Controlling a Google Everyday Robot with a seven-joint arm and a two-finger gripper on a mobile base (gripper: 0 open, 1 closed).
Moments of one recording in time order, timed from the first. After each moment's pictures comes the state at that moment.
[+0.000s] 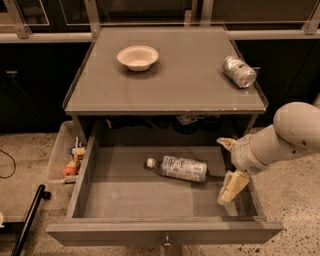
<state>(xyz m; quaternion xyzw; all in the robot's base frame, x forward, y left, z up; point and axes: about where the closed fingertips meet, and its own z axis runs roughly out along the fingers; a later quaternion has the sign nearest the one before) 0.484 -0.194 0.695 -0.61 0.74 0.13 0.25</state>
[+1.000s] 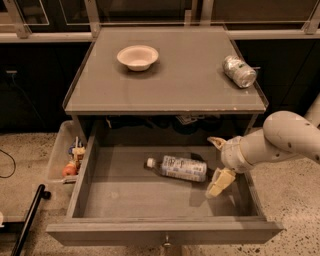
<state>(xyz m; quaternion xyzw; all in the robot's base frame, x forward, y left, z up) 0.518 -0.173 0.664 -0.60 0.73 0.15 0.30</state>
